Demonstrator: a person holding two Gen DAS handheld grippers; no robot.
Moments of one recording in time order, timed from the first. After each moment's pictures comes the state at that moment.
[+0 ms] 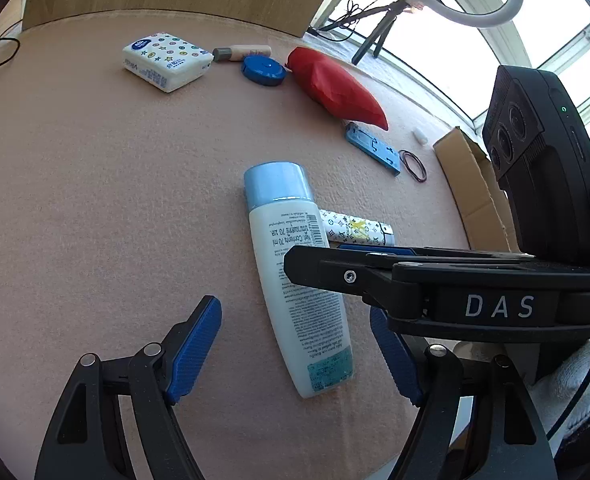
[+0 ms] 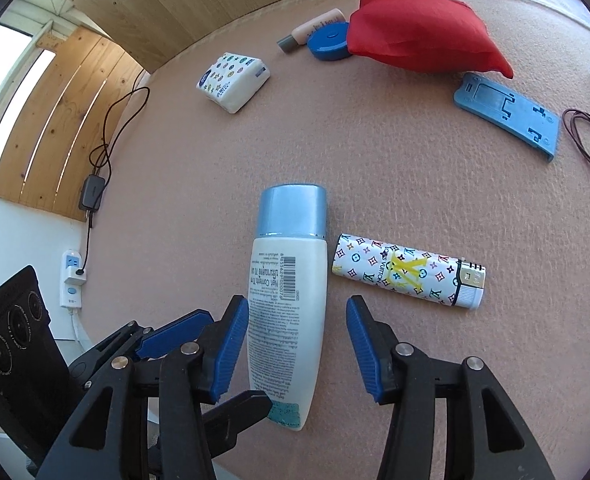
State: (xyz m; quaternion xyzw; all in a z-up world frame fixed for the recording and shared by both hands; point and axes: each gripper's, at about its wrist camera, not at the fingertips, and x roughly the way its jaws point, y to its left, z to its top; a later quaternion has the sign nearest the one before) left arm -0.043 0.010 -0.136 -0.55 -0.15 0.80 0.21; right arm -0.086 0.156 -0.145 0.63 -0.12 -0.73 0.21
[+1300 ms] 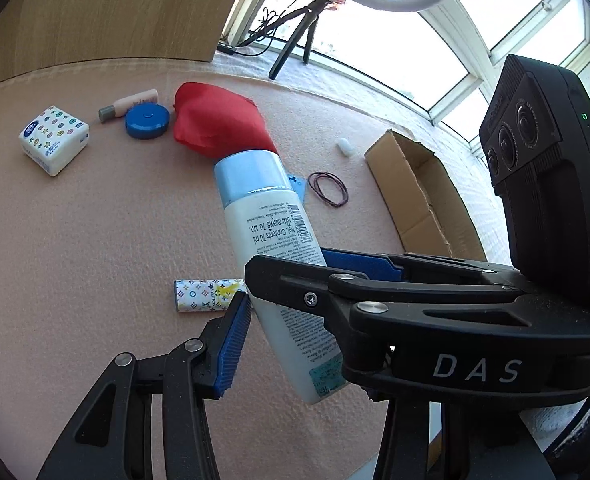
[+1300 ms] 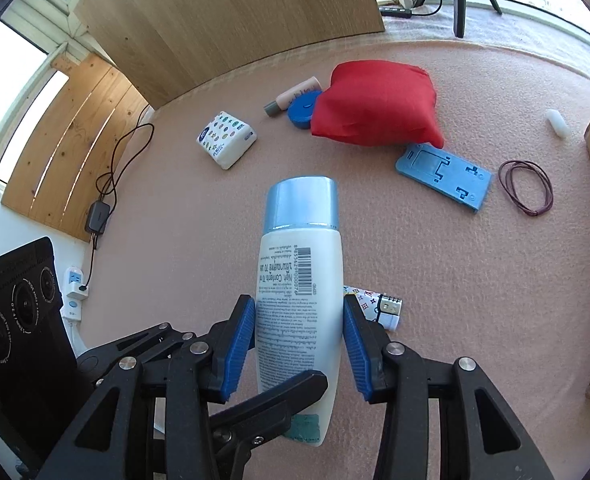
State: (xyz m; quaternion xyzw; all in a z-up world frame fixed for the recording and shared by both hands) left arm -0.069 0.103 -0.084 -0.51 -0.12 0.80 0.28; right arm -0.075 0.202 -0.097 0.58 -0.11 -0.78 0.20
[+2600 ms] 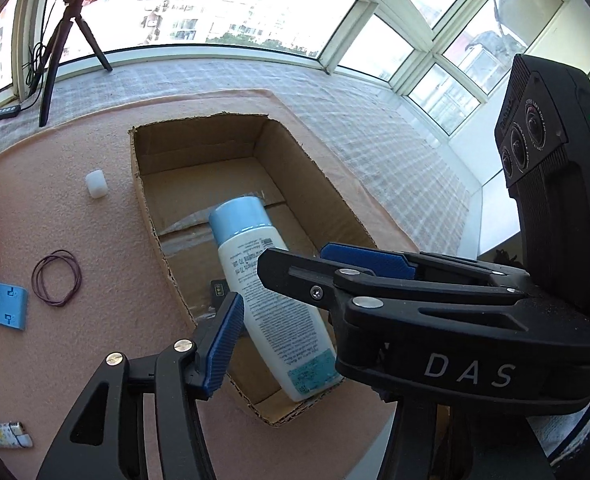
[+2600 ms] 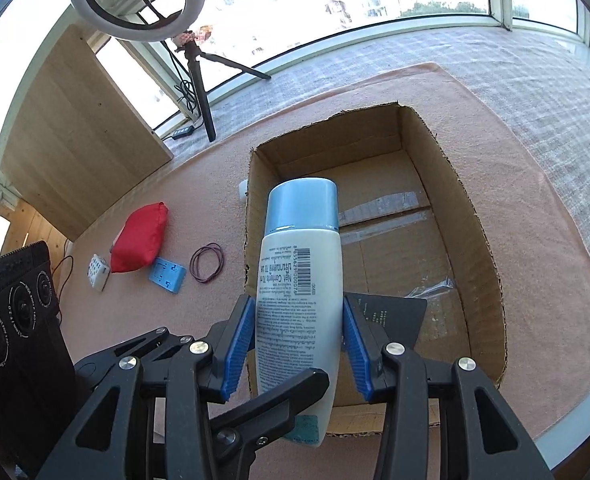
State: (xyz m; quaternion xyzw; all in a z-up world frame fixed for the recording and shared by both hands) left arm -0.071 0.372 -0.065 -0.49 -0.02 0.76 0.42; right arm -0.055 0.481 -0.061 0.51 -0.20 -0.84 0.02
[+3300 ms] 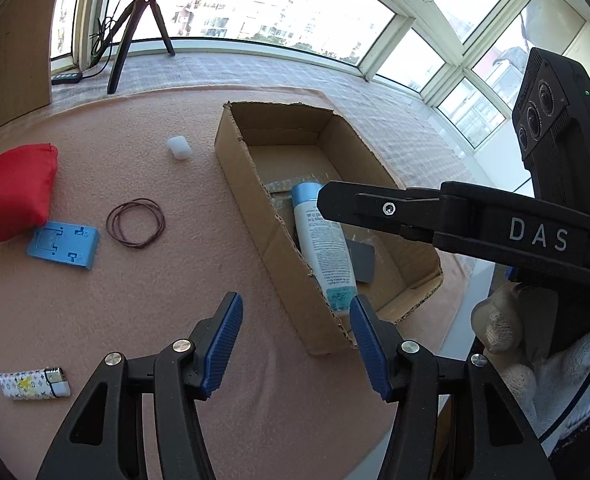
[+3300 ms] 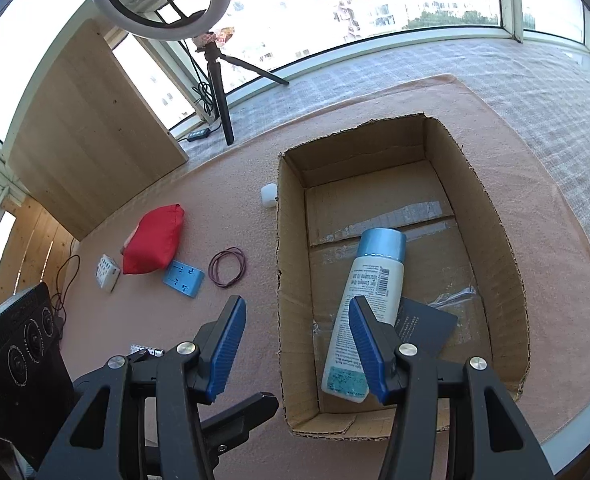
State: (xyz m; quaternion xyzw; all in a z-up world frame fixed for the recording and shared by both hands) left arm -0.067 0.281 -0.078 -0.51 -0.03 0.78 0.37; right arm -0.057 0.453 -0.053 0.49 -0.19 -0.85 0.04
